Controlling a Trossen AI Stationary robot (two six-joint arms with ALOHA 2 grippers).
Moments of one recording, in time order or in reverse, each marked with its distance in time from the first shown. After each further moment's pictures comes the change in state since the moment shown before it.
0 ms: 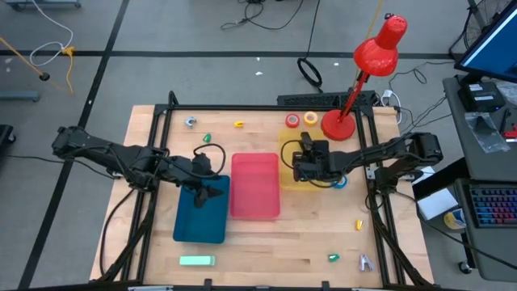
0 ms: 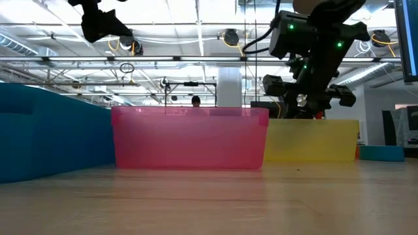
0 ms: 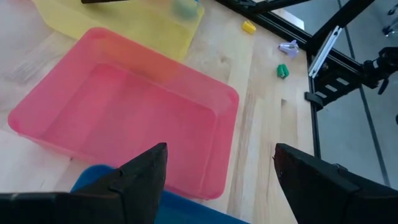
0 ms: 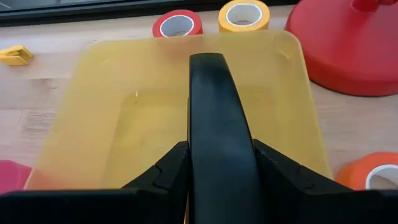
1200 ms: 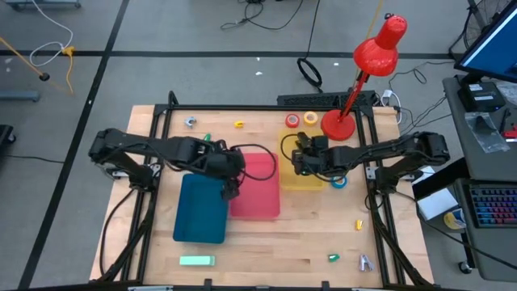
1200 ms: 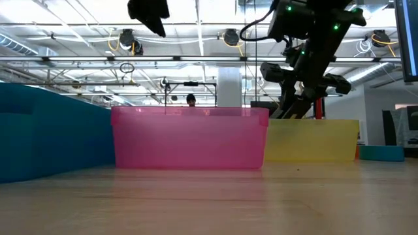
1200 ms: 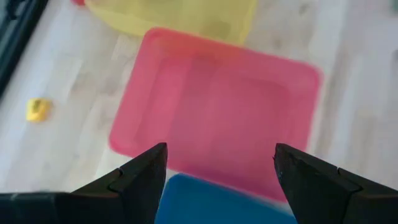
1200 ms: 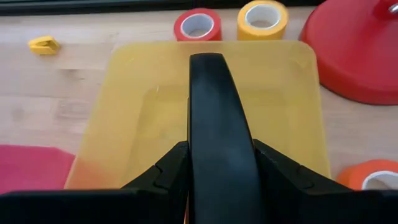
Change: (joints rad) left arm 0.095 0.515 0.671 -0.598 -0.078 0.212; right arm -0.021 -0.071 0.062 -0.053 -0.074 -0.109
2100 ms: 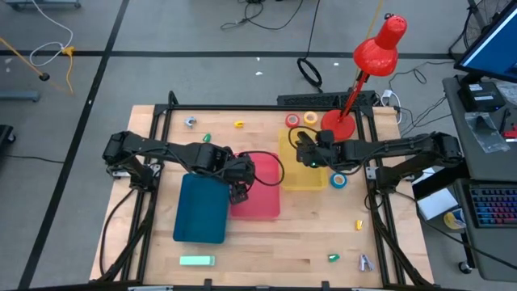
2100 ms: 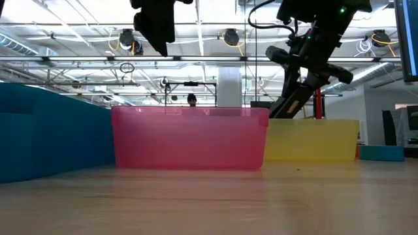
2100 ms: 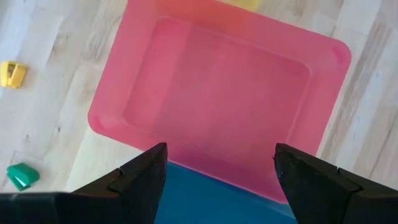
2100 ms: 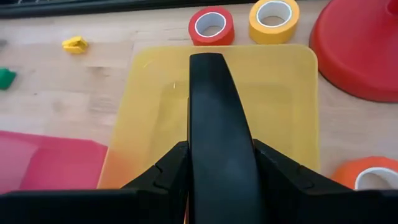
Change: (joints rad) left arm 0.006 0.178 0.098 -0.106 0.023 -0.085; right arm -0.045 -0.147 -0.001 0.011 -0.133 -0.076
